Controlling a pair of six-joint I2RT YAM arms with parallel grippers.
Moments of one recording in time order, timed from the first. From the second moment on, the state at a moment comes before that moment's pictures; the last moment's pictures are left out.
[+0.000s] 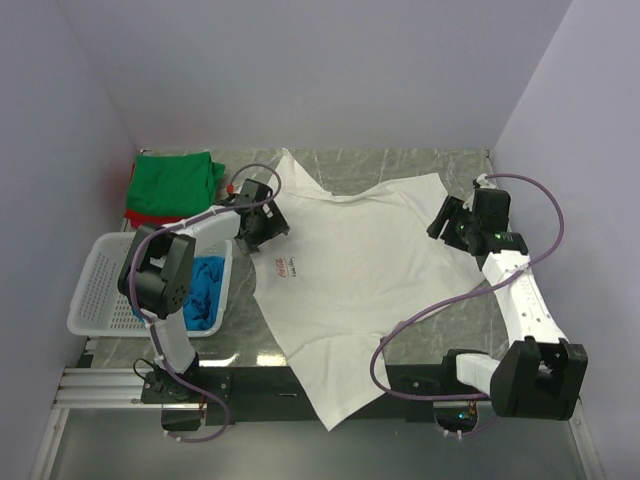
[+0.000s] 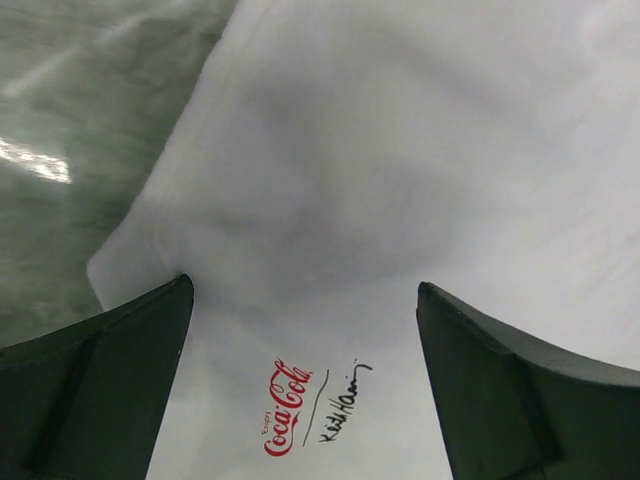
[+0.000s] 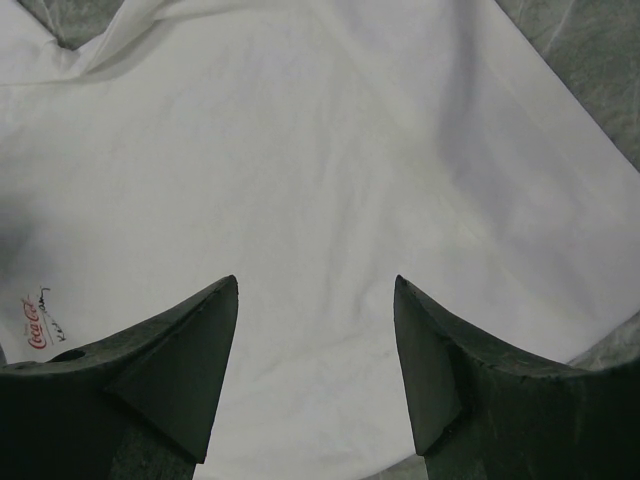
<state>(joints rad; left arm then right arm) -0.39 1.84 1.19 -0.38 -0.08 -0.87 -0.08 1.16 0.91 -0.49 -0.13 0.34</state>
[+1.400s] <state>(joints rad) -0.51 2.13 1.63 -0.49 0.12 -0.85 -0.32 1.69 1.02 -0.49 -0.04 0.43</state>
